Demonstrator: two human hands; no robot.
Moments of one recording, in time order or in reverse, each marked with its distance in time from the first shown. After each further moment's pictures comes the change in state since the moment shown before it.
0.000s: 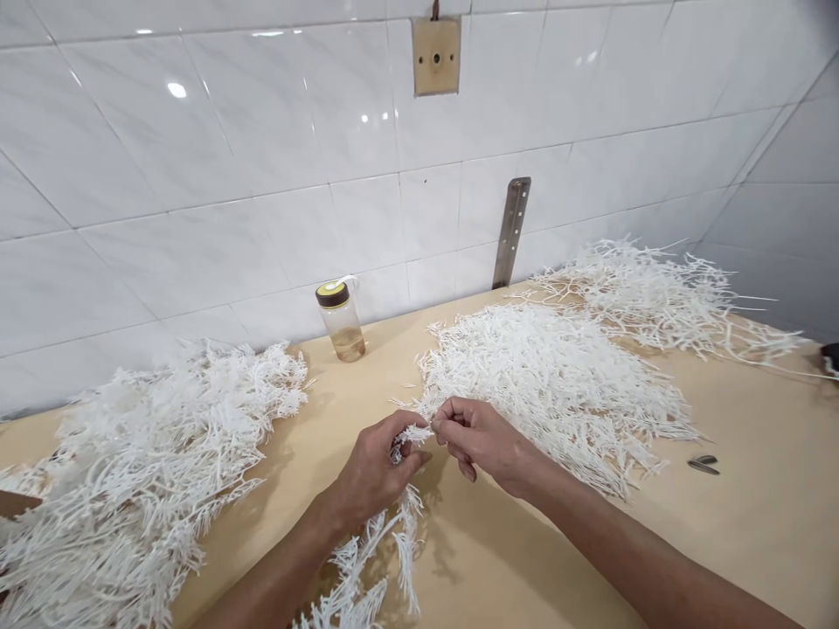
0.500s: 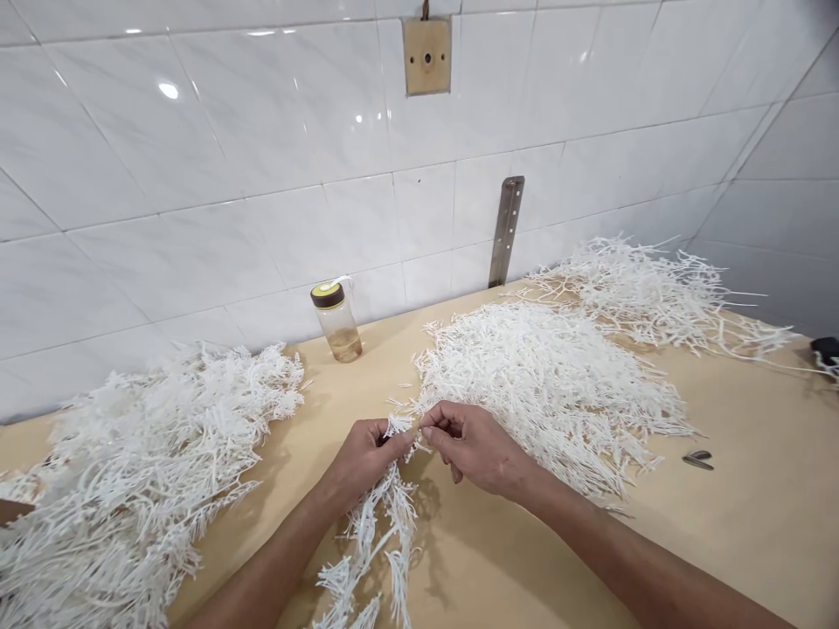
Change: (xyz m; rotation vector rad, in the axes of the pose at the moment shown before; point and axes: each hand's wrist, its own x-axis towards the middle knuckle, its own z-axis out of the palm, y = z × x) left_hand 0.009 -0.010 -0.005 -0.322 -0.083 -0.339; right_hand -0.007 -0.009 0.004 -0.242 0.009 -0.113
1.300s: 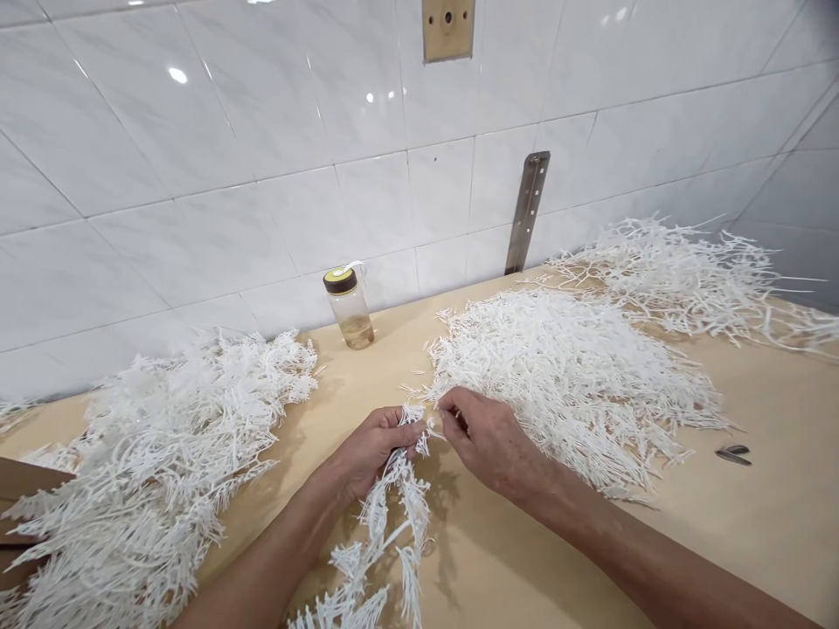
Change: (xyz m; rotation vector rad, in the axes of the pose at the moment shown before) left_hand -0.005 0.002 -0.003 -0.387 -0.200 -0.220; right_hand 0.002 0.016 0.005 -0.577 0.272 -0.405
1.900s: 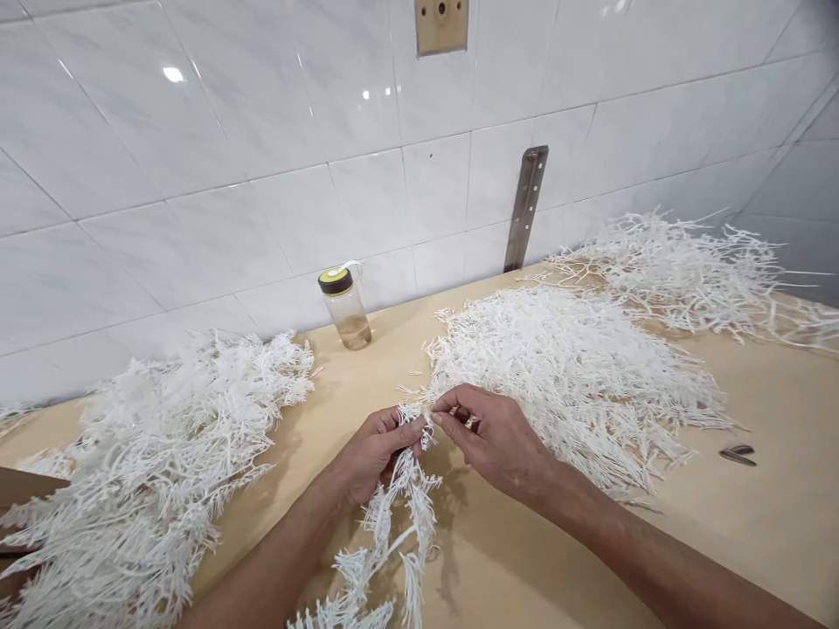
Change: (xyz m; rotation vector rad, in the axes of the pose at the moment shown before) left_hand 0.006 -0.009 0.000 0.041 0.045 0.068; right_hand 0.003 -0.011 -0.014 0.252 -0.014 0.052
